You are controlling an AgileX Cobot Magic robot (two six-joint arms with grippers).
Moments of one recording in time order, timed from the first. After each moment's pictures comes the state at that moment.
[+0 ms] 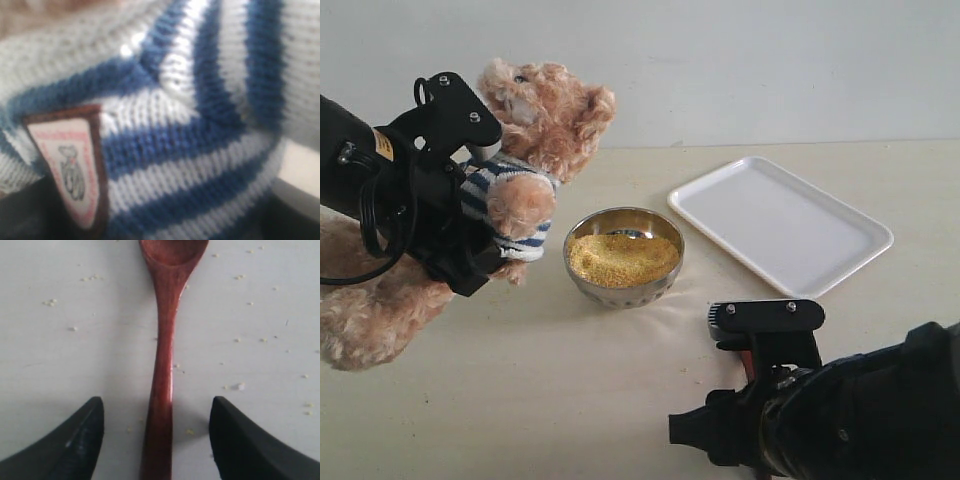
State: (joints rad) left arm -0.44 1.51 -0.96 -0.01 0.54 0.54; right arm 1.03 1.75 -0.59 -1.20 0.43 2.05
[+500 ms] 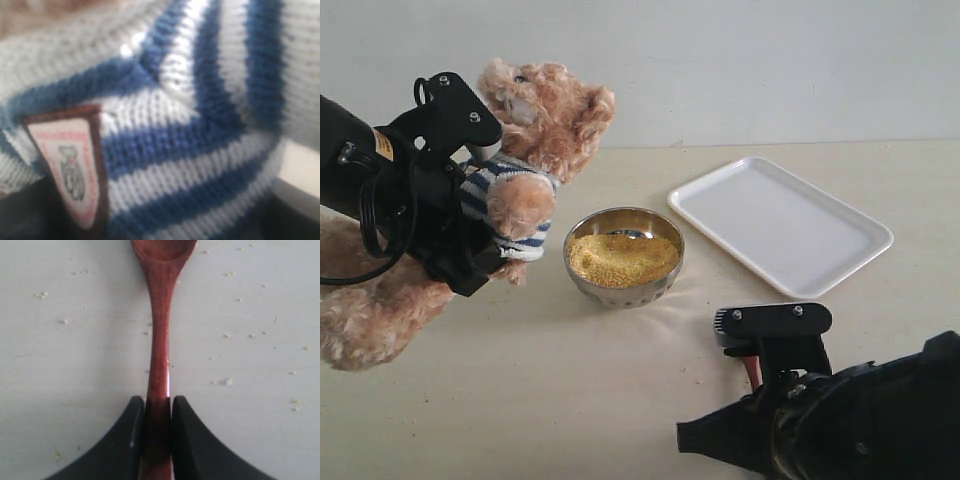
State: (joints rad) left arm -0.44 1.51 -0.96 -0.01 0.54 0.54; right arm 1.03 1.73 -0.56 -1.23 0.43 2.06
